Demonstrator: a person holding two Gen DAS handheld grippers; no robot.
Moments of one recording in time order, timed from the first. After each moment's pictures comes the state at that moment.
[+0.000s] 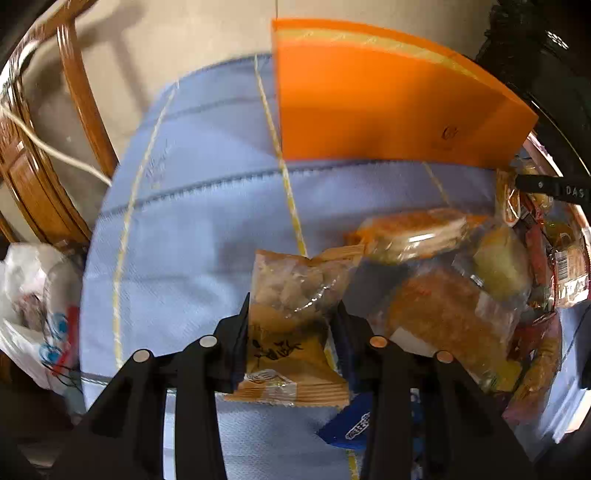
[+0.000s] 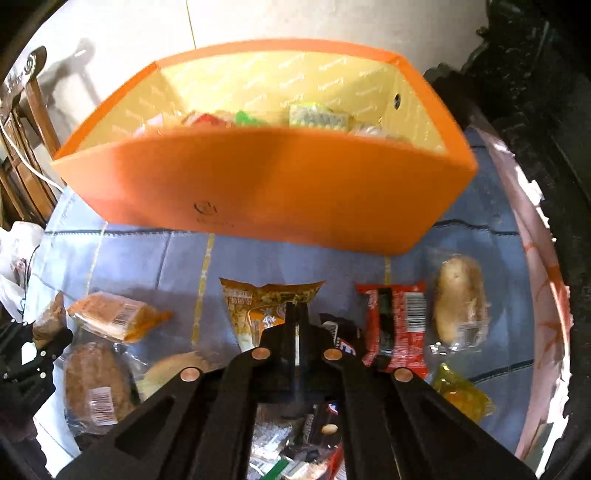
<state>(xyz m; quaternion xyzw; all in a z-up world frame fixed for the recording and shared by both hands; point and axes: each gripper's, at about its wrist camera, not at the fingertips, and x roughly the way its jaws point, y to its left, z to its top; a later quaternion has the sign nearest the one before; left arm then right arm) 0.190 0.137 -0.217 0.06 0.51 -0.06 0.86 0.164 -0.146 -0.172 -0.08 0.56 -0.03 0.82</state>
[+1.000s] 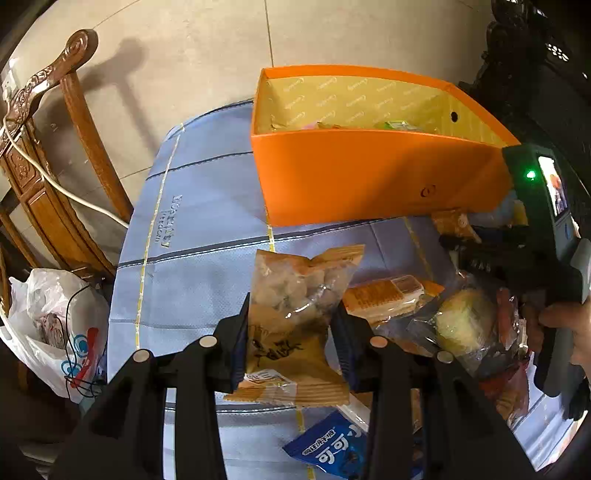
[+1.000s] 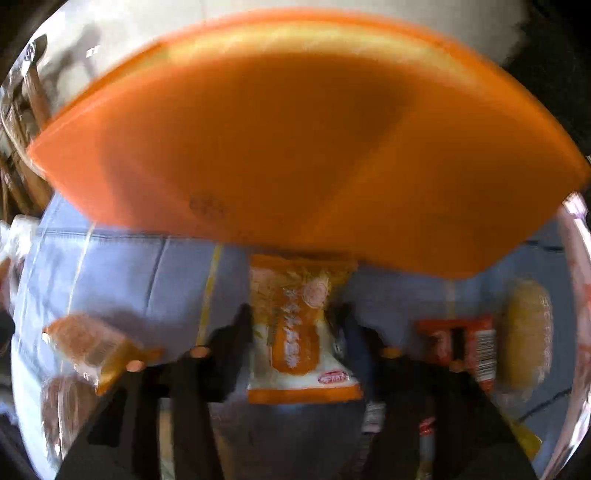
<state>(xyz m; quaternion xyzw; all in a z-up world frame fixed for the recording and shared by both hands) 0.202 0.107 -0.172 0.07 0.48 -0.03 0.87 0.194 -0.135 -0.230 -0.08 0.56 -0.01 0.83</state>
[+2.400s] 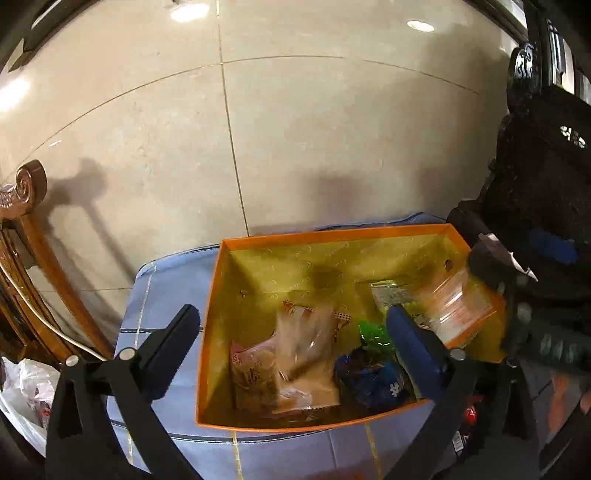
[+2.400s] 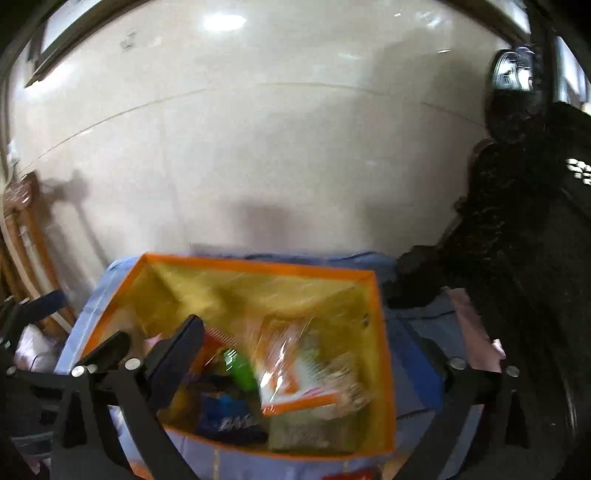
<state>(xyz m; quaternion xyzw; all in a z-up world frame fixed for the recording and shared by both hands) 0.331 0.054 -0.079 0.04 0.35 -0.06 0.93 0.261 -0.135 -0.051 -0.09 0.36 -0.05 0.93</state>
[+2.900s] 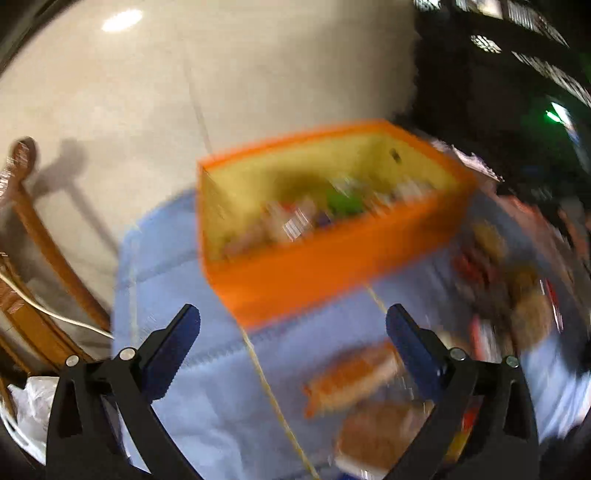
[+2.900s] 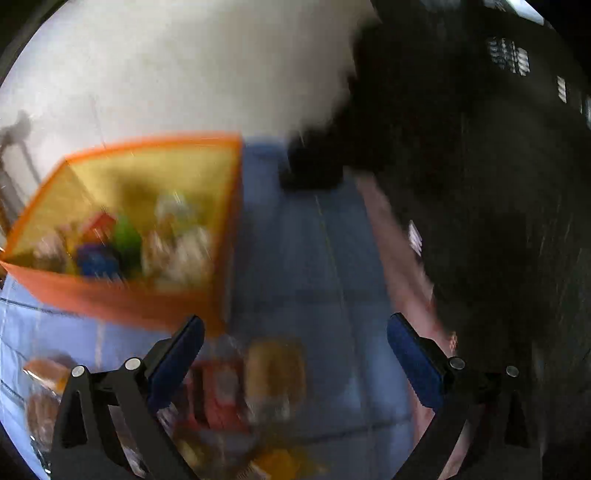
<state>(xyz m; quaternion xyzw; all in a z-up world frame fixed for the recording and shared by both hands) 0.218 0.088 -0.144 0.14 0.39 -0.16 0.90 0.186 -0.258 -0.101 -0.09 0.49 -0.15 0.85</state>
